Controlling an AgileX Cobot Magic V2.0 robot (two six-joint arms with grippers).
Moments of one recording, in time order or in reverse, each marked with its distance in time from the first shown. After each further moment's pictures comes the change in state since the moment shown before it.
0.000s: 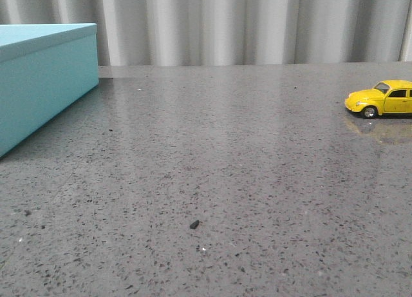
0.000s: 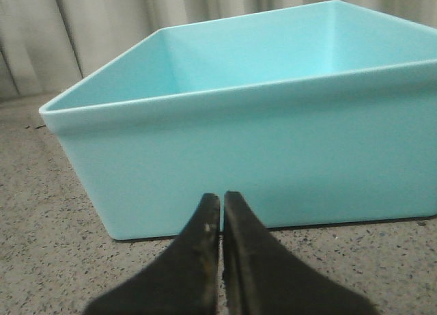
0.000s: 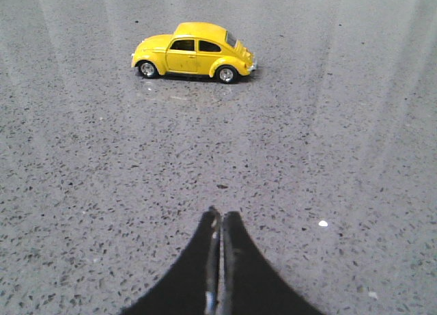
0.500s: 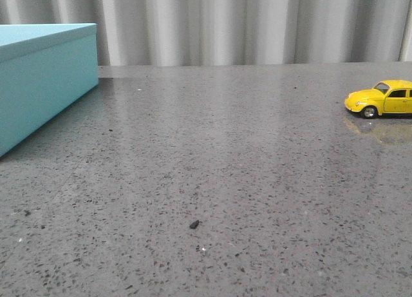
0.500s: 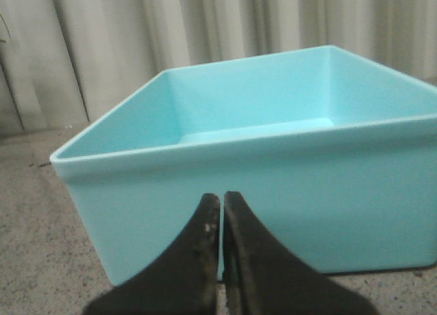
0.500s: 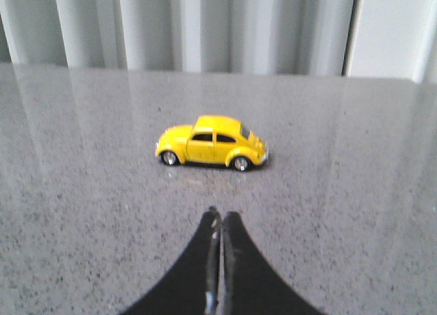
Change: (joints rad) left arm 0.000 0.000 0.001 -0.010 -0.118 0.000; right arm 0.000 0.000 0.000 0.000 -0.224 0.000
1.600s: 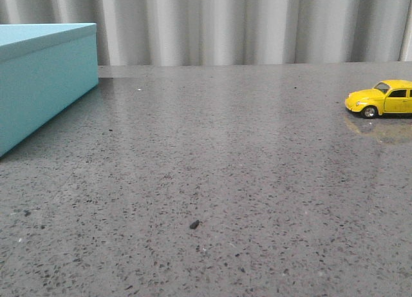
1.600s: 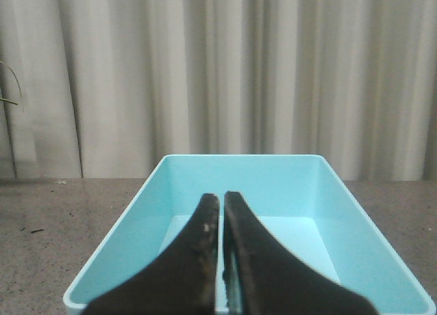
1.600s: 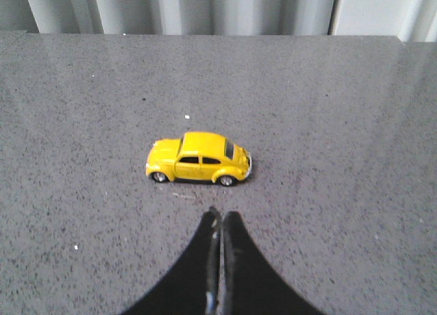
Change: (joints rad) left arm 0.000 0.176 -0.313 -0.123 0.068 -0.008; right arm 0.000 0.450 -0.531 0.035 0.379 0.000
